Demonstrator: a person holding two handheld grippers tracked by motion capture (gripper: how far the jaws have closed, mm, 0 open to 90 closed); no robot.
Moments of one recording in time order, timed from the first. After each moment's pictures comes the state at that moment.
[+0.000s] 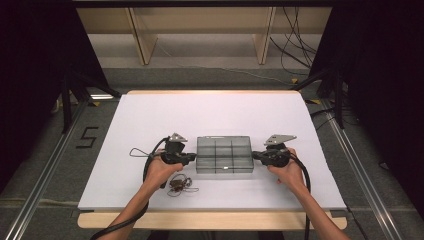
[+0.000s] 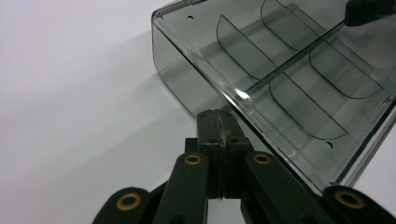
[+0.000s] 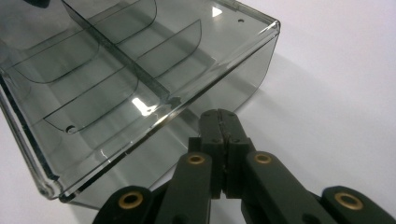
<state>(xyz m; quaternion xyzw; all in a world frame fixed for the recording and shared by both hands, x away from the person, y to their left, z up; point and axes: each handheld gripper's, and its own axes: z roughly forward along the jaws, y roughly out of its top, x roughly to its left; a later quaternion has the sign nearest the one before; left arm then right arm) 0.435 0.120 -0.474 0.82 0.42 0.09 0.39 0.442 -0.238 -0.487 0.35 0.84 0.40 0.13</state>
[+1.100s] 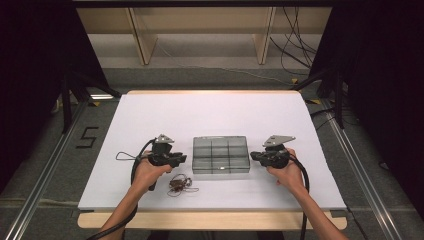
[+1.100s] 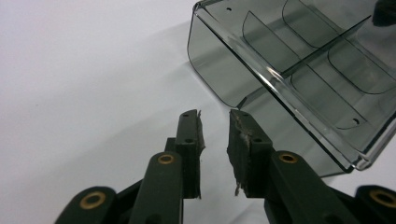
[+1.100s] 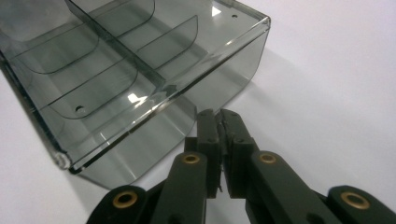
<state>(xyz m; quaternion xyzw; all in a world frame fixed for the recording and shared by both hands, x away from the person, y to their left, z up) 0.428 0.154 -0.473 0.80 0.44 0.09 0.39 0.437 -0.234 -0.484 0.34 0.84 0.40 0.14</state>
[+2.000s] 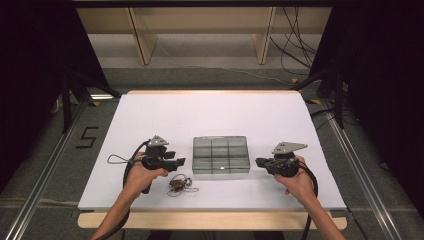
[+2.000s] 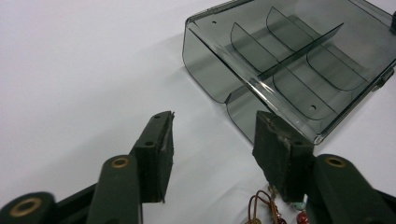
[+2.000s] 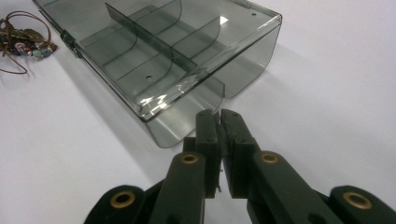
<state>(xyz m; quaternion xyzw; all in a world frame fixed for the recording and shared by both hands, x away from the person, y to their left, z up) 0.409 0.164 -0.458 0.80 0.43 0.11 0.41 0.403 -0.248 -0.472 0.35 0.83 0.42 0.12</state>
